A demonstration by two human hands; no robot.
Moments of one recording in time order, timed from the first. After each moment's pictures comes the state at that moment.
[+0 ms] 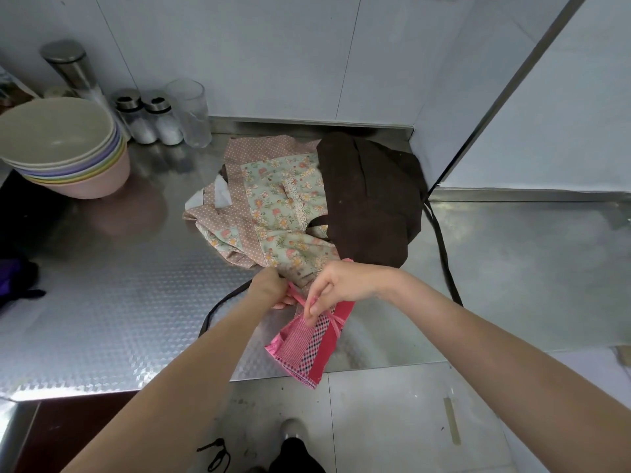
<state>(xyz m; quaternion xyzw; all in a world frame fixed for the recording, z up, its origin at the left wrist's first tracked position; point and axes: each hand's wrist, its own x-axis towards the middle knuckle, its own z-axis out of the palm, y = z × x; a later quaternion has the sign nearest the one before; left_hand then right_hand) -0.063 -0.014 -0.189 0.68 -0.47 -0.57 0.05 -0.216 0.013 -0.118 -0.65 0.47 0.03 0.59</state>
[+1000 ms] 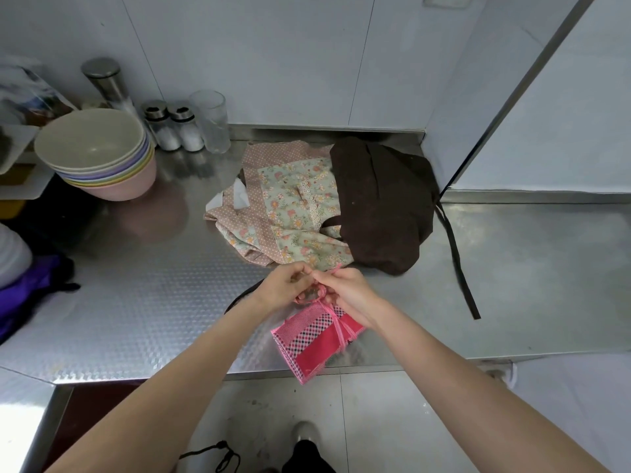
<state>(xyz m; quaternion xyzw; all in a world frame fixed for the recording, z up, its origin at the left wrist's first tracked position) -0.043 0.010 -0.169 0.49 -0.62 -0.58 0.18 -0.186 0.036 -0.177 -0.29 0.60 -0.35 0.66</state>
